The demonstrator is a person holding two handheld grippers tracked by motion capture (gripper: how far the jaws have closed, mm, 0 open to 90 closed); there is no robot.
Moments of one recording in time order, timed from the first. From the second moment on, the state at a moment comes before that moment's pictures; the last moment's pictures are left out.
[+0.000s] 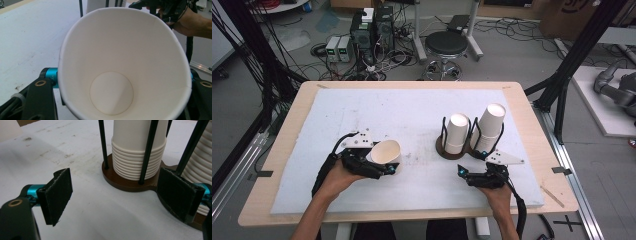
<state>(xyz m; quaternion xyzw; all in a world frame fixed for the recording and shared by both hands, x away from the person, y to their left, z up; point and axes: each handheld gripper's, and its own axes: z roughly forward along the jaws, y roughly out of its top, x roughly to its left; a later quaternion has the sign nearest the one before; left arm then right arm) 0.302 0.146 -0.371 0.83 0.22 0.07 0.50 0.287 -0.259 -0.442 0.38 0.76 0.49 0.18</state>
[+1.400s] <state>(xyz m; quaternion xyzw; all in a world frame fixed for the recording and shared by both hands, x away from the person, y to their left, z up) 0.320 0.120 -0.399 0.85 0.24 0.10 0.45 0.289 -0.258 -0.450 0.39 0.77 0.47 0.18</state>
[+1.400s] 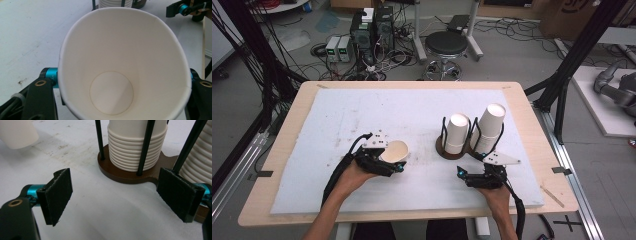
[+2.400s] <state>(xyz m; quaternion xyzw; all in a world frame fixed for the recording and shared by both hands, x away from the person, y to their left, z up) 0.326 0.105 -0.423 0.85 0.26 0.13 0.43 0.289 -0.257 -0.450 0.39 0.77 0.47 0.18</state>
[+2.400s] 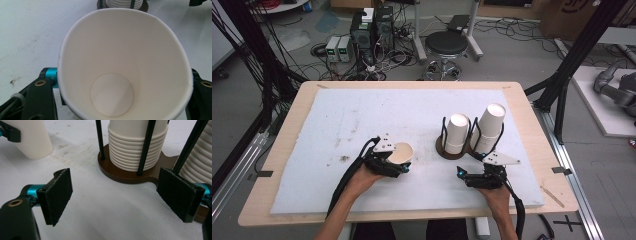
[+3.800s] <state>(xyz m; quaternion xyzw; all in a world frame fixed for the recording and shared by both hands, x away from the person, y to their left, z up) 0.304 0.149 -0.431 0.84 0.27 0.12 0.46 0.288 -0.257 -0.450 0.39 0.77 0.47 0.18</state>
